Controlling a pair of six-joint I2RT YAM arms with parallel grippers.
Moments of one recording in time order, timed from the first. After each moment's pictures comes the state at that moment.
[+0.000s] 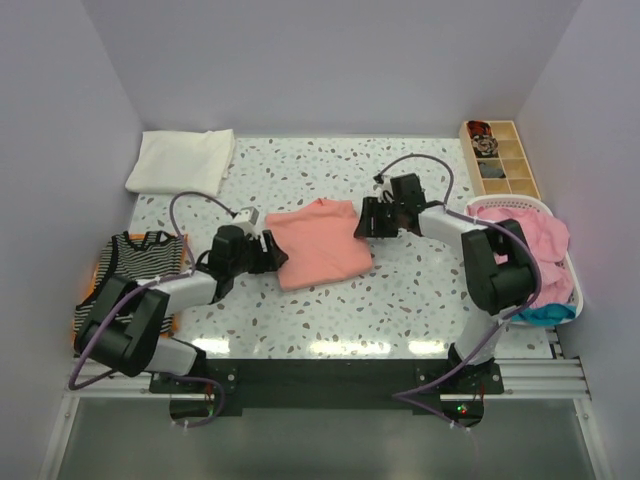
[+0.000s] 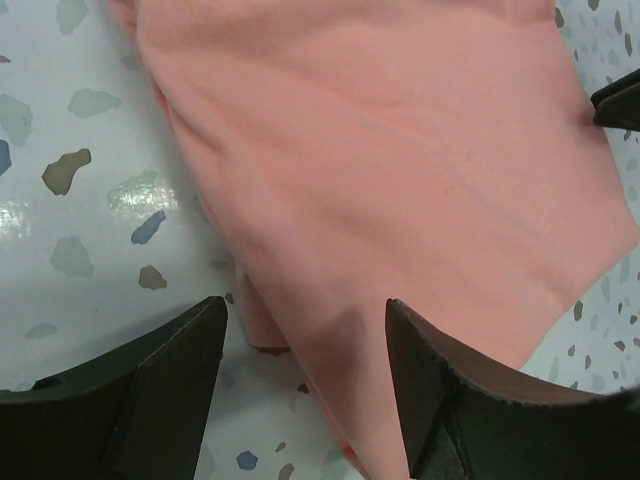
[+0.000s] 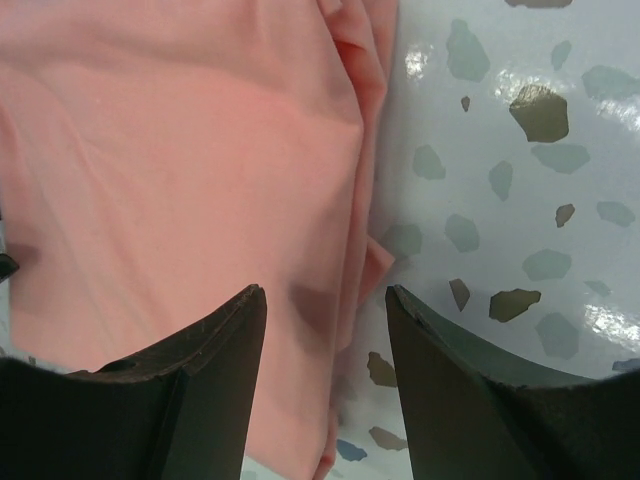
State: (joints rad) left arm -0.37 1.38 0.43 0.36 0.17 -0.50; right arm 0.32 1.78 1.08 -0.16 -0.35 0.31
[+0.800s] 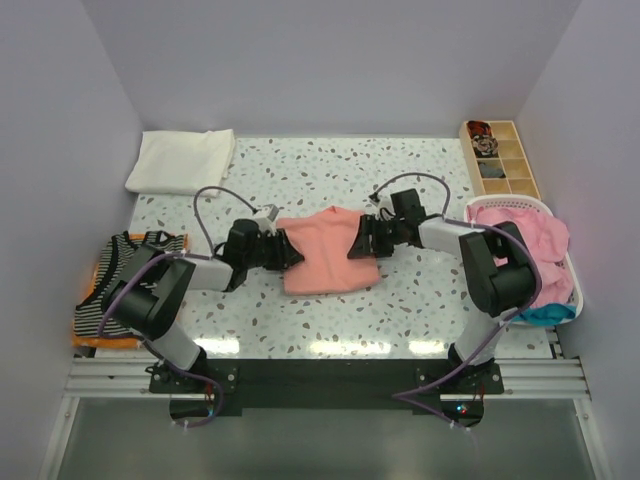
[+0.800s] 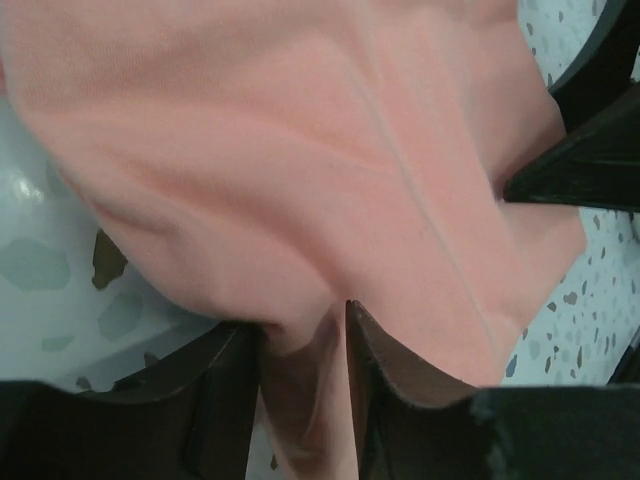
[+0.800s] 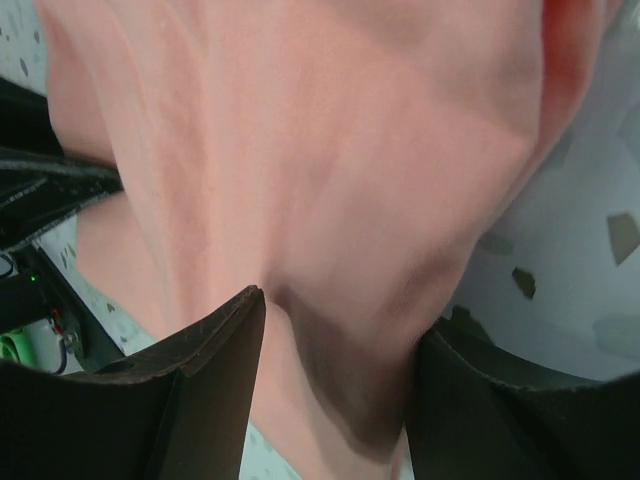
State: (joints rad) left arm -0.42 1.61 0.48 0.57 0.36 -0.57; right arm 0.33 1.82 0.98 -0.12 -0.59 0.35
